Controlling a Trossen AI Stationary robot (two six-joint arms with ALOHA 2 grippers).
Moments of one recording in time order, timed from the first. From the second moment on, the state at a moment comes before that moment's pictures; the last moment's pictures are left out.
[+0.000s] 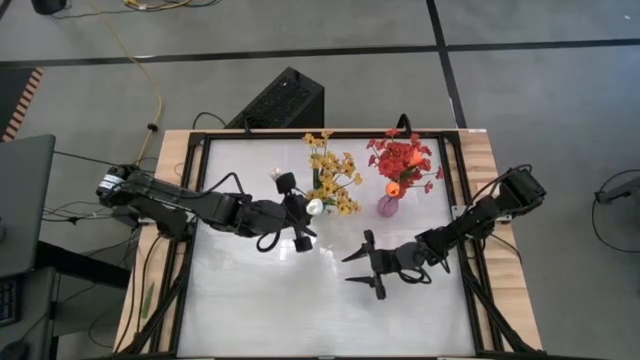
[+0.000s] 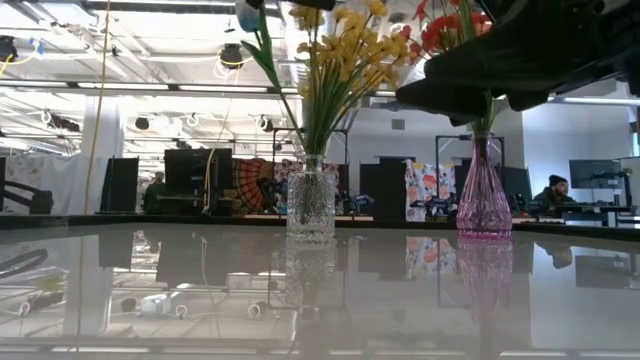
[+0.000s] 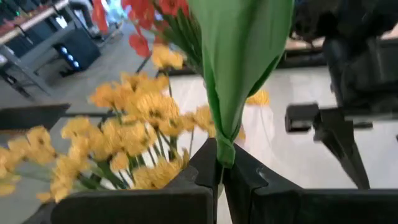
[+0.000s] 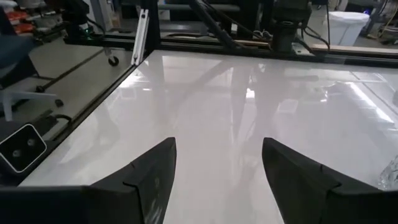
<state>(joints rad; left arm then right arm) -0.23 1.47 1.24 -0.20 -0.61 0.03 0.47 1.59 0.52 0.84 0.31 0.08</state>
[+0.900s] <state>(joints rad) -0.23 1.47 1.08 0.05 -0.79 -0.04 0.47 1.59 0.52 0.78 0.31 0.08</state>
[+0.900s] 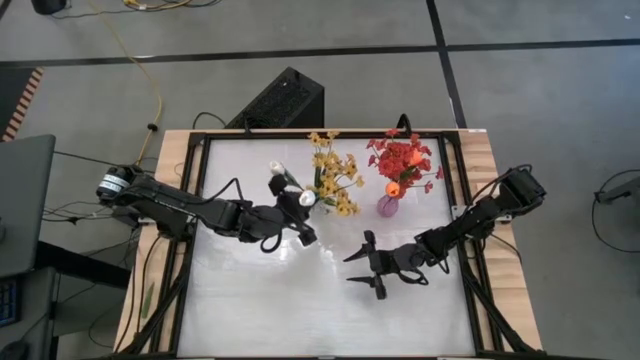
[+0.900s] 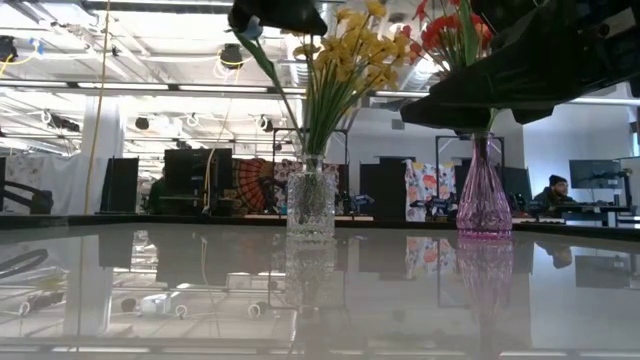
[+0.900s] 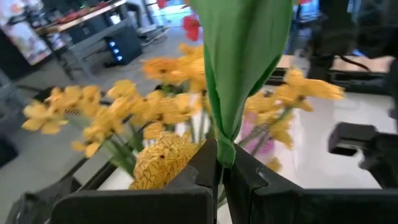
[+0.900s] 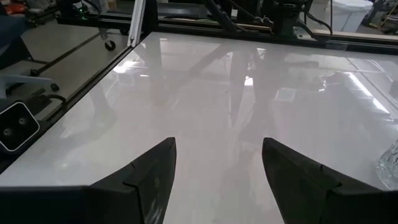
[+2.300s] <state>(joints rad) -0.18 1.41 0.95 0.16 -0.77 -0.31 0.45 1.59 0.52 0.80 0.32 0.08</state>
